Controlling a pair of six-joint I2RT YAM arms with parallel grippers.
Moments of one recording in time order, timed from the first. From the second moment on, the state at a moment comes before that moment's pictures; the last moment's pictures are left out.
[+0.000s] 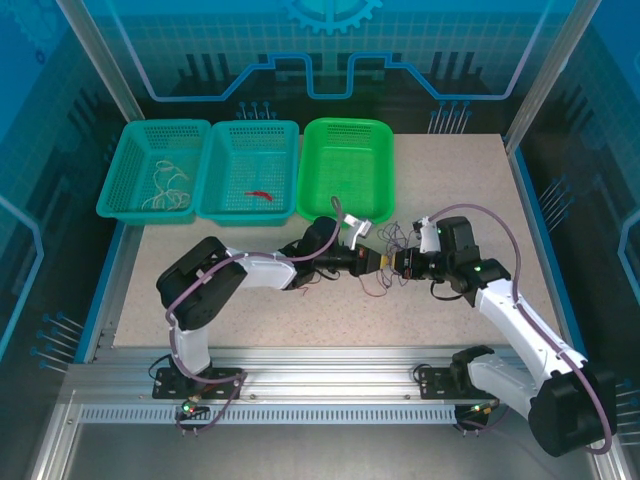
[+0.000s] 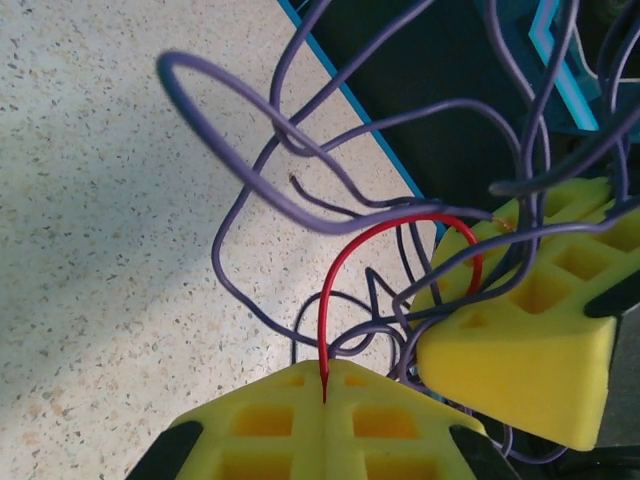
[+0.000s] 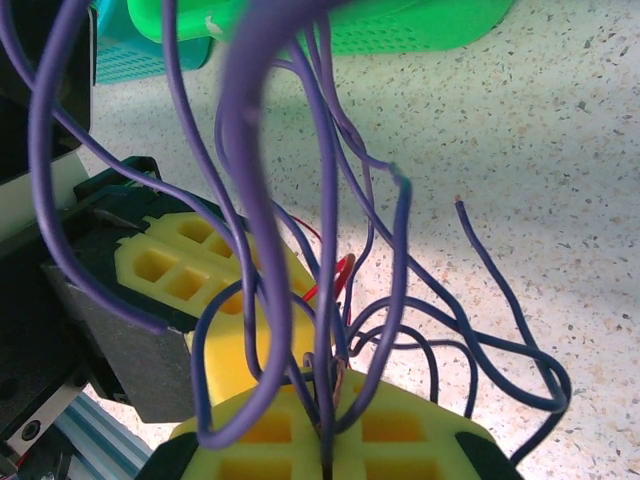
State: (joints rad) left arm -0.77 1.88 0.95 0.59 0.58 -0.66; right arm 0.27 1.00 0.67 -0.50 -0.43 0.40
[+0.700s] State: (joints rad) left arm -0.60 1.33 0.73 0.30 0.45 -0.50; right arm -0.15 0.95 0.59 -0.67 -0.20 0.52
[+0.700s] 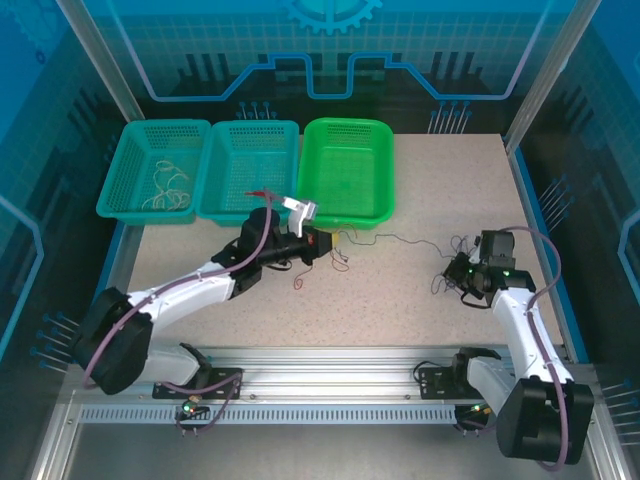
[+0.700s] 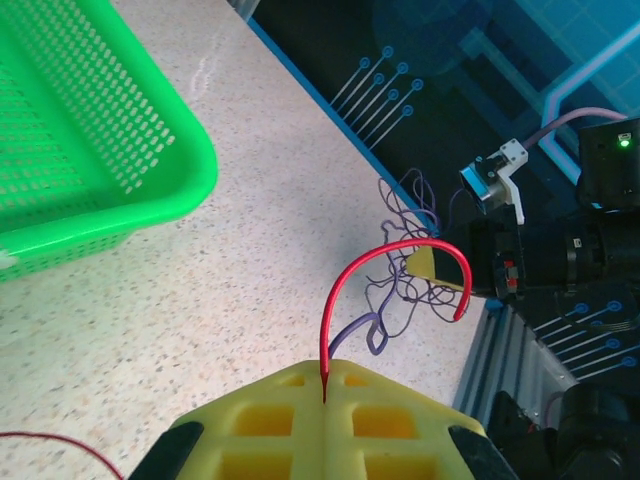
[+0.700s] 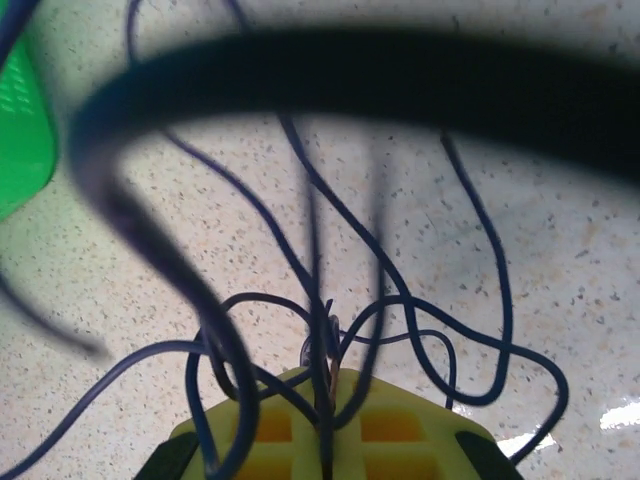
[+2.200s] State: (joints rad) left arm -0.83 1.72 1.05 -0.47 -0.09 -0.53; right arm 0.00 0.98 0.56 -0.66 -0.13 0.59
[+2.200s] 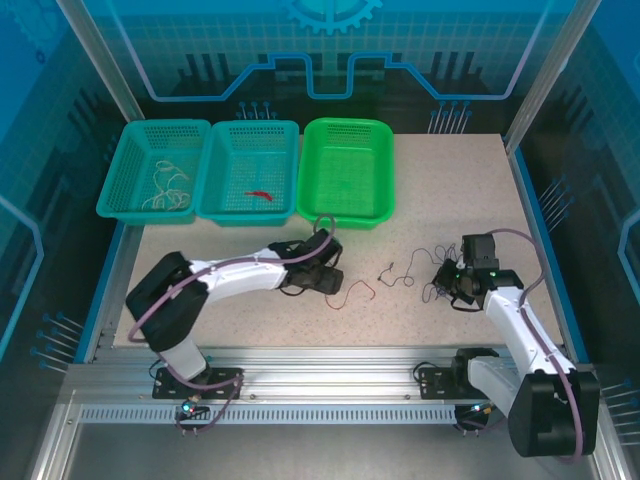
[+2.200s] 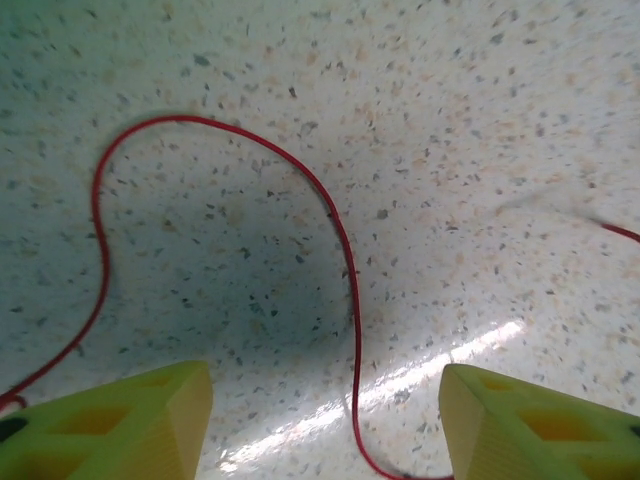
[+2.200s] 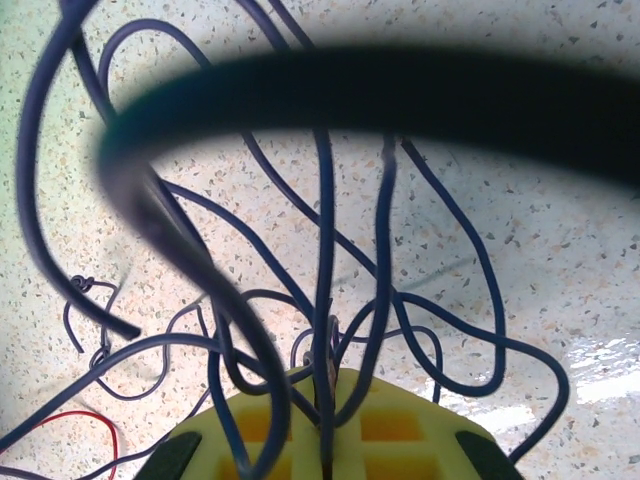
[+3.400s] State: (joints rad) left arm -0.68 1.34 1.43 -0.66 -0.18 -0.42; right arm 0.08 0.98 0.56 -0.63 -0.19 0.52
